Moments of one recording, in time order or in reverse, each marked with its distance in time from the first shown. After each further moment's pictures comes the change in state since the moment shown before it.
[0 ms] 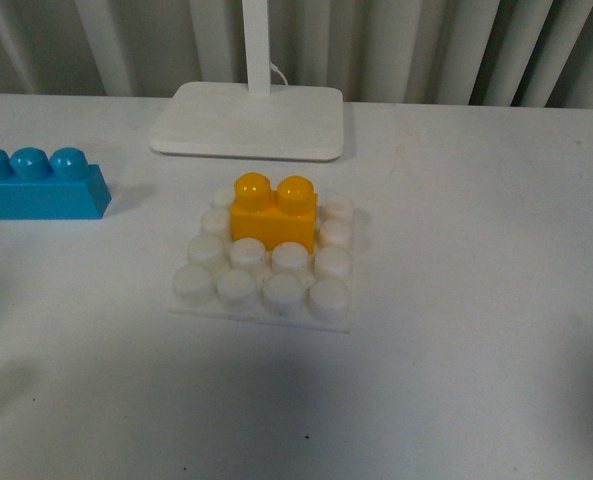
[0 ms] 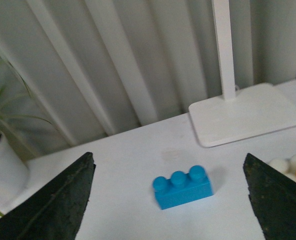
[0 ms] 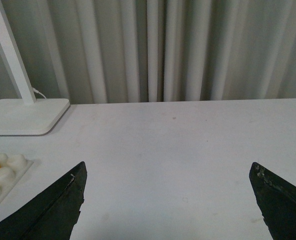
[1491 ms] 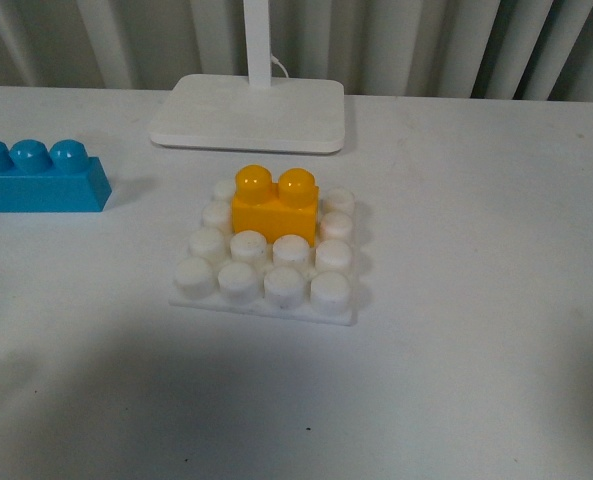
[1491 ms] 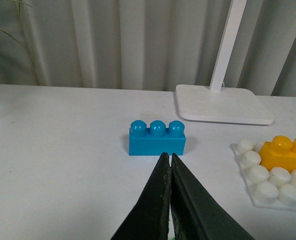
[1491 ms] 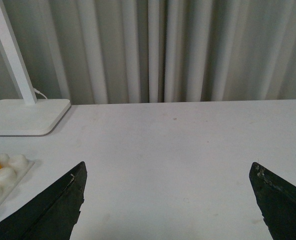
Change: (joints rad) left arm 0.193 -0.591 -0.335 -0.246 0.179 -0.351; right arm 0.000 0.000 0.000 0.000 0.000 0.000
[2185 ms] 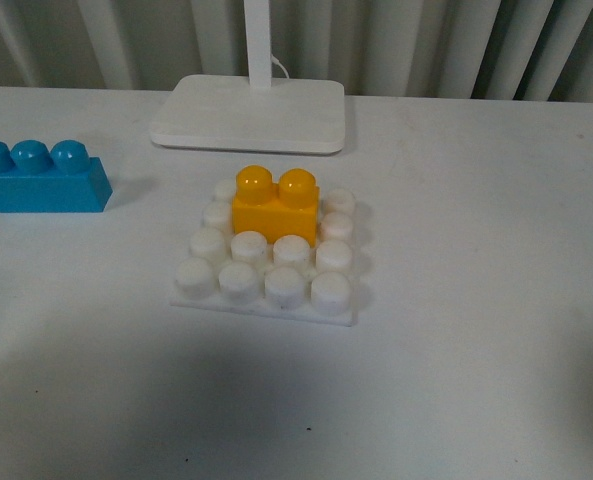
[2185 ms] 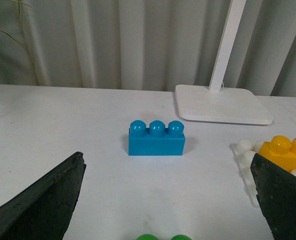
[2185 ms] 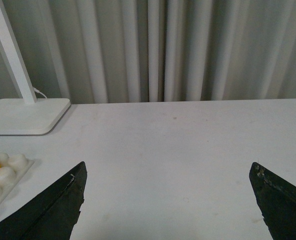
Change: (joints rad) left arm 0.000 -0.001 0.000 -0.002 0.000 -0.002; right arm 0.000 0.000 0.000 0.000 0.000 0.000
